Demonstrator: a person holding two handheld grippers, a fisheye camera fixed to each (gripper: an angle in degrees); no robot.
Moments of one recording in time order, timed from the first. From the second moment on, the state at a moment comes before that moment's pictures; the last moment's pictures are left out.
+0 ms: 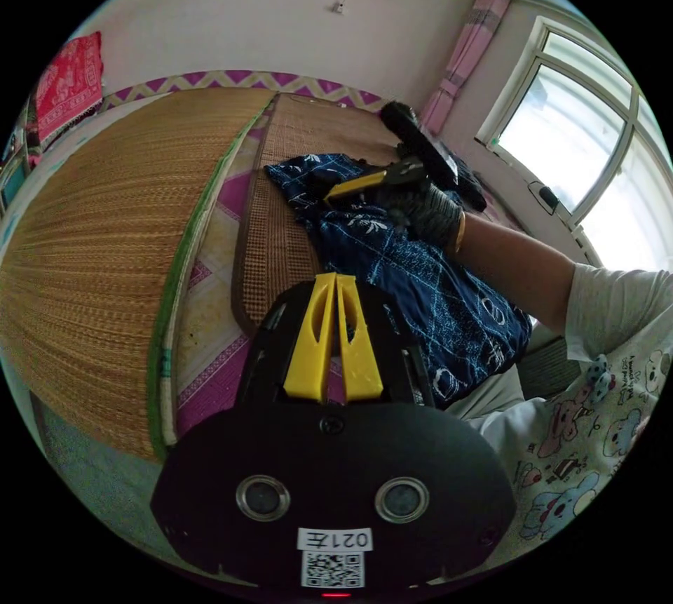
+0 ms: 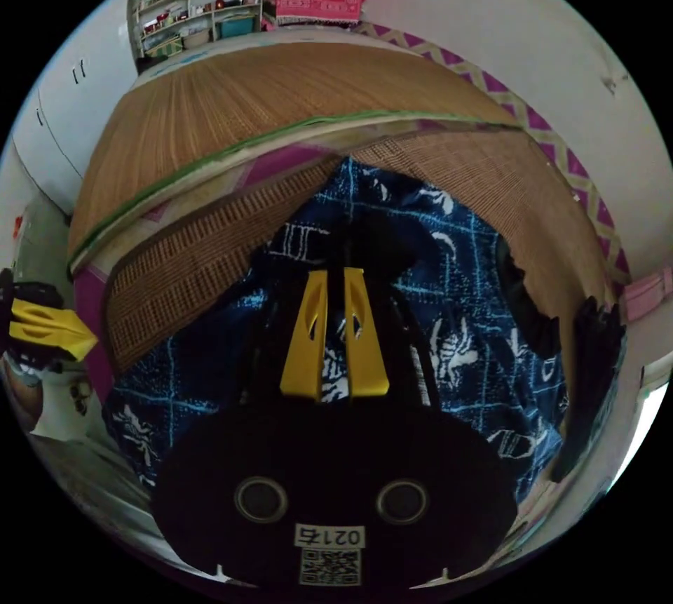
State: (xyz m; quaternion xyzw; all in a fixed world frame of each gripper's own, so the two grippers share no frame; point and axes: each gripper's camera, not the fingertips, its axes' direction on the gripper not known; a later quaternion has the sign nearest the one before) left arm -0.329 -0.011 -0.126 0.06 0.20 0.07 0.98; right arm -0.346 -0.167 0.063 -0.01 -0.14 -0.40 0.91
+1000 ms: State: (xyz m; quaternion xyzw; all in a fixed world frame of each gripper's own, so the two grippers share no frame) left arm -0.180 -0.310 0.067 -0.05 0.26 0.28 0.92; right arm 0.042 -0.388 0.136 -0.18 -0.12 -0.49 0.85
